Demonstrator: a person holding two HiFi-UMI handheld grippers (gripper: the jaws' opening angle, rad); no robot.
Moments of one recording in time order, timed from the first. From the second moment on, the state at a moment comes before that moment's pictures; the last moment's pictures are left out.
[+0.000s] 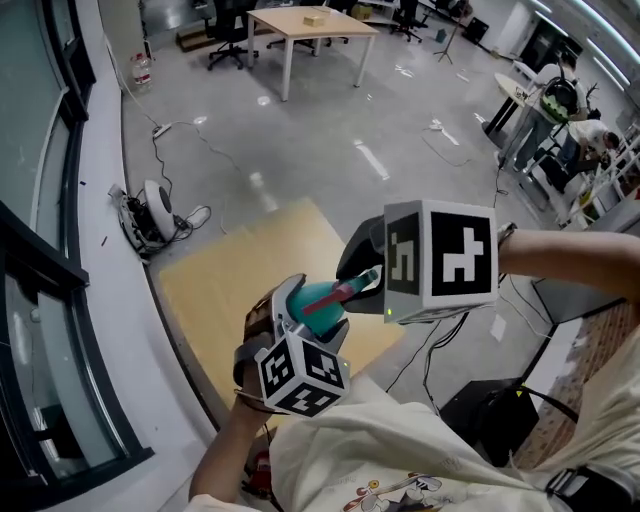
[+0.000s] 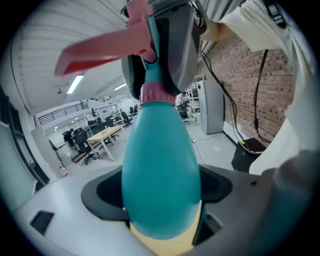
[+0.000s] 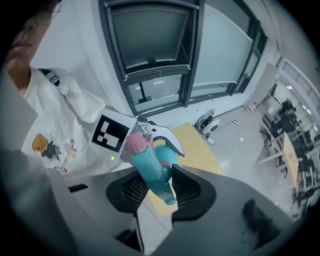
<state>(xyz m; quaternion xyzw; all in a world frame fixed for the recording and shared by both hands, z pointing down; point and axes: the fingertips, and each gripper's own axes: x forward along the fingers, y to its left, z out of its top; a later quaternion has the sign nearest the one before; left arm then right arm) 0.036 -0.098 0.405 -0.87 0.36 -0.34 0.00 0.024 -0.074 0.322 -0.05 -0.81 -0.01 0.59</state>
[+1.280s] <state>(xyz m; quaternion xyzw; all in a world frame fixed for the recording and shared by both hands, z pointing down) 0.011 0.006 0.423 -0.91 -0.28 -0.22 -0.21 0.017 -0.038 0.296 -0.20 -0.78 -0.31 0.50</state>
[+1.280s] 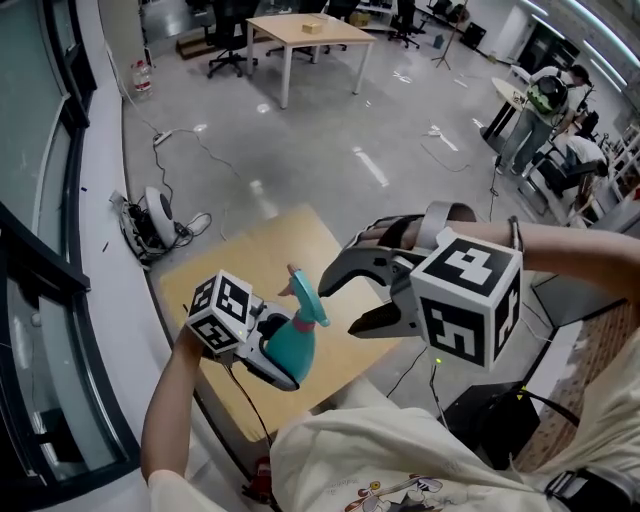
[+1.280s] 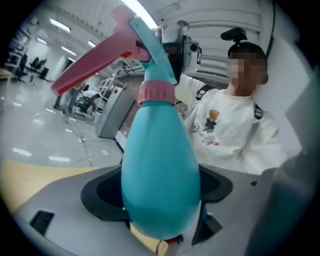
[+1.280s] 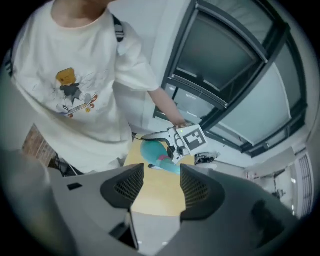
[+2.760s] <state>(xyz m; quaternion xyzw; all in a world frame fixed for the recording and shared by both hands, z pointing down) 0.063 -0.053 0.431 -0.93 0.04 -0.35 -0.05 0.050 -0.055 0.347 -0.17 -0.75 -0.15 0.62</state>
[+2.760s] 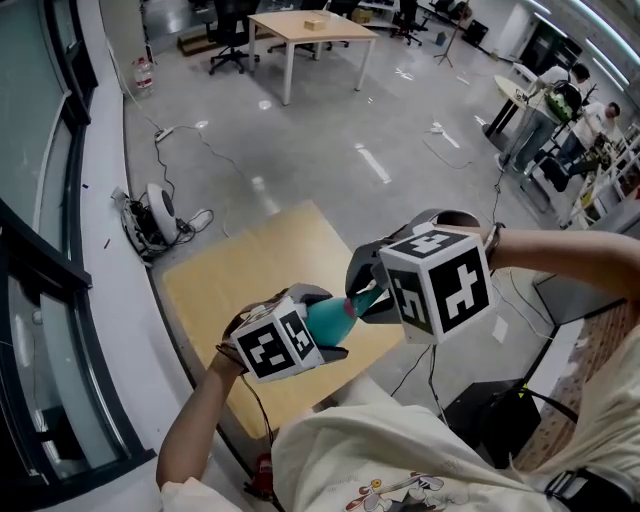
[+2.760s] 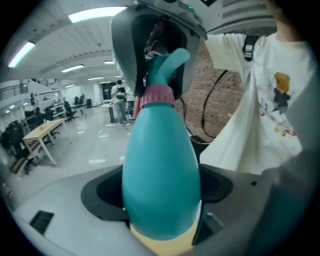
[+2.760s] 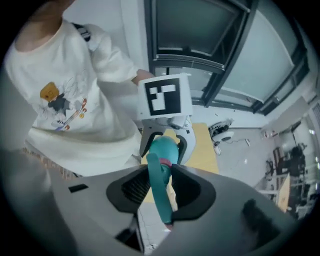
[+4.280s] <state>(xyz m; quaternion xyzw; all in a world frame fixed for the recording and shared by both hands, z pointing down) 0.049 -0.031 0.452 -0.94 -0.04 -0.33 0.01 0.048 -0.048 0.327 -0.30 -0.64 -0.47 0.52</state>
